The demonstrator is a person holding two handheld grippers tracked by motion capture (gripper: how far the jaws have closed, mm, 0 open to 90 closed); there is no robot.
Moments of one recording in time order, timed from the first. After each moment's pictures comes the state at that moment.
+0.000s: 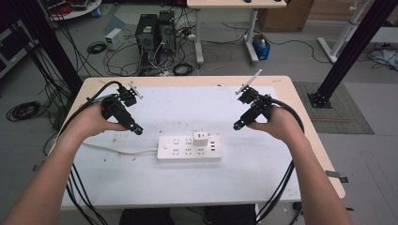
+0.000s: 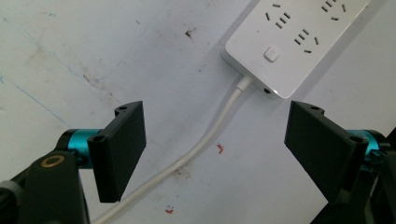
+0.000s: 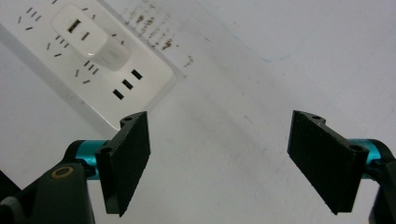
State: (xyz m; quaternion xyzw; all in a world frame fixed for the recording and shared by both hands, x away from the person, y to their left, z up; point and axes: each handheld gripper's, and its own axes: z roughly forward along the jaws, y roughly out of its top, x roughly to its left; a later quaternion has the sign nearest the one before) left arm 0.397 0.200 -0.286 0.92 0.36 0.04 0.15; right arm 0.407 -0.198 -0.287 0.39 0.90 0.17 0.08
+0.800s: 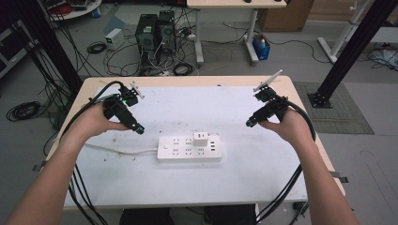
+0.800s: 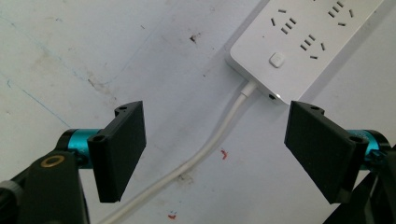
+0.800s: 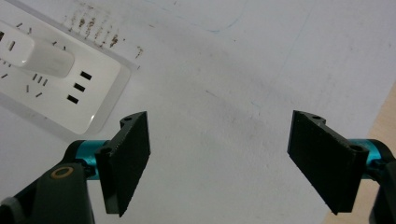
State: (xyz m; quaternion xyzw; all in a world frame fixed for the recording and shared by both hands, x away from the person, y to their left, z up) left arm 0.399 0.196 -0.287 0.92 0.35 0.05 0.14; right arm 0.409 -0.233 -0.292 0.49 0.85 0.16 0.09
